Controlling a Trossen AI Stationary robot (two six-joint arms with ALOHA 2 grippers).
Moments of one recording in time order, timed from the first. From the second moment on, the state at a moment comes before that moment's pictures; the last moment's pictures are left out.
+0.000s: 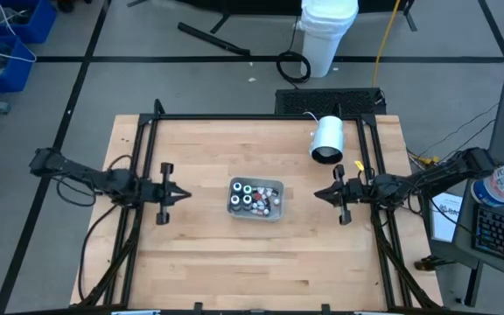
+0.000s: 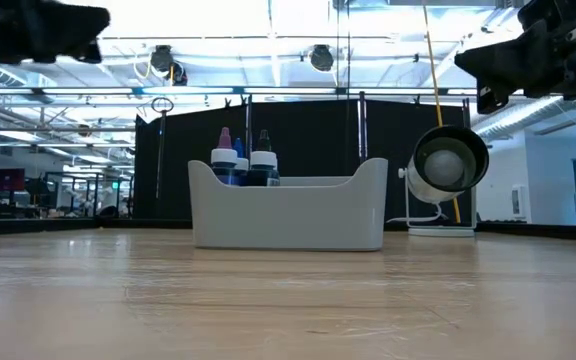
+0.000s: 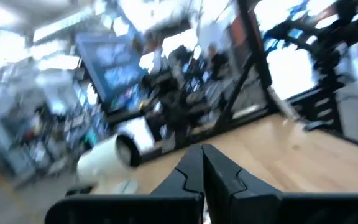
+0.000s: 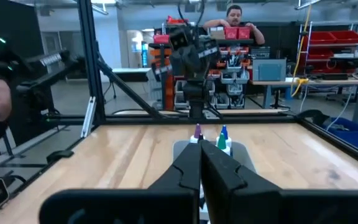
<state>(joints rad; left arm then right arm) -0.29 0.38 0.12 0.41 -0.17 0.37 0.24 0.59 0.02 0.68 0.21 0.01</state>
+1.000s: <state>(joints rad) -0.30 0.00 0.01 0.25 -0.03 0.41 0.38 0.28 0.02 0.61 0.32 -0.05</state>
